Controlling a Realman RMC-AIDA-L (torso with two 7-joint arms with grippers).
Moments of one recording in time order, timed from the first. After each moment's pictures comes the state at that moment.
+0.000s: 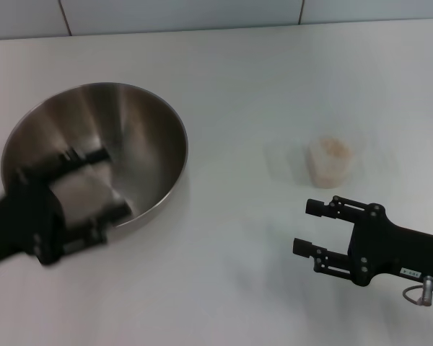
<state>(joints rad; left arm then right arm) -0.34 -2.06 0.58 0.44 1.74 1.99 -0.89 0.34 2.08 -0.46 -0.29 -2.05 -1.67 0.77</state>
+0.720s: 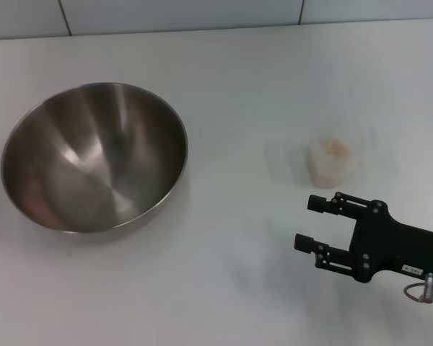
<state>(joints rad) -0.35 -2.07 0.45 0.41 1.31 1.81 -0.74 0.34 2.08 -0.45 -0.29 -2.05 -1.68 0.77</state>
